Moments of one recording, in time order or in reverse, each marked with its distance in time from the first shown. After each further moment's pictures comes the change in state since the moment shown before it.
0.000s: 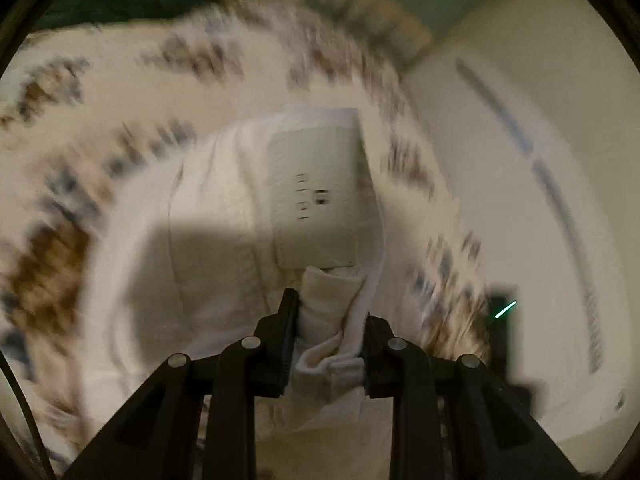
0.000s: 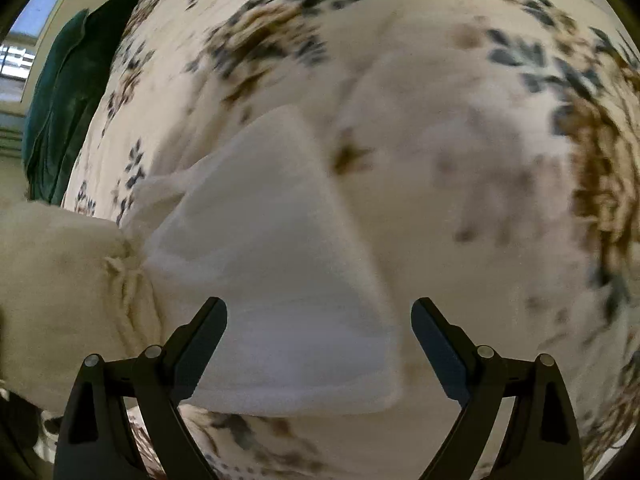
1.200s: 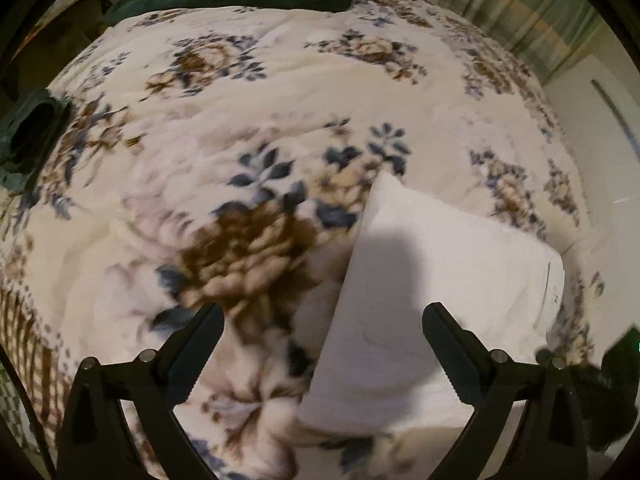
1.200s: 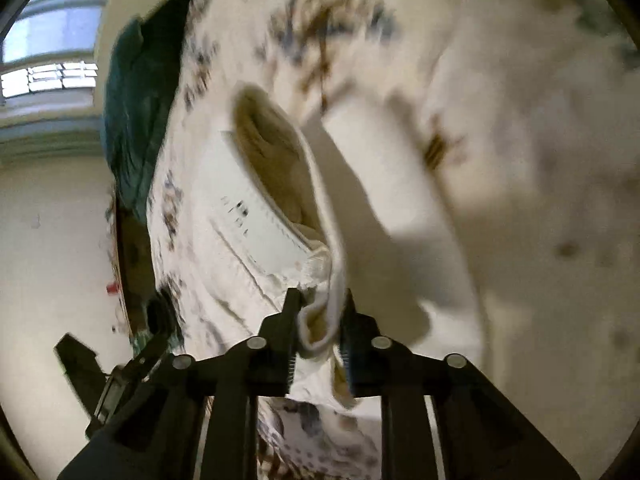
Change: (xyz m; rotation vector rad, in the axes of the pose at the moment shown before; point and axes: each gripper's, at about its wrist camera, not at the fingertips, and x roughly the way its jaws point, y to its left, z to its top) left arm -0.064 0.111 0.016 -0.183 -0.003 0.453; right arm 0.002 0.000 0.005 0.012 0.026 0.404
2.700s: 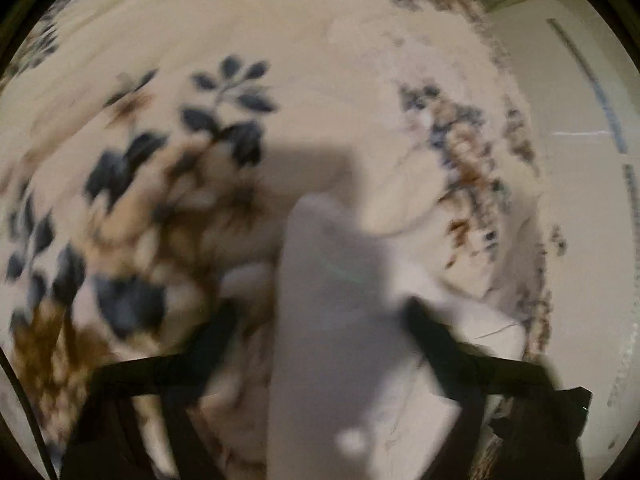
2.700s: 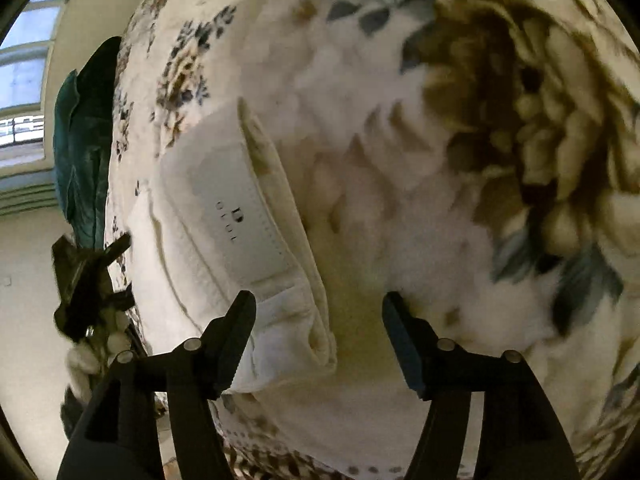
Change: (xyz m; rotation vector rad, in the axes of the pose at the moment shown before) left arm 0.135 -0.082 0.066 0.160 0.284 -0.315; right arm -0.025 -0.093 0.009 0.142 0.033 -0.159
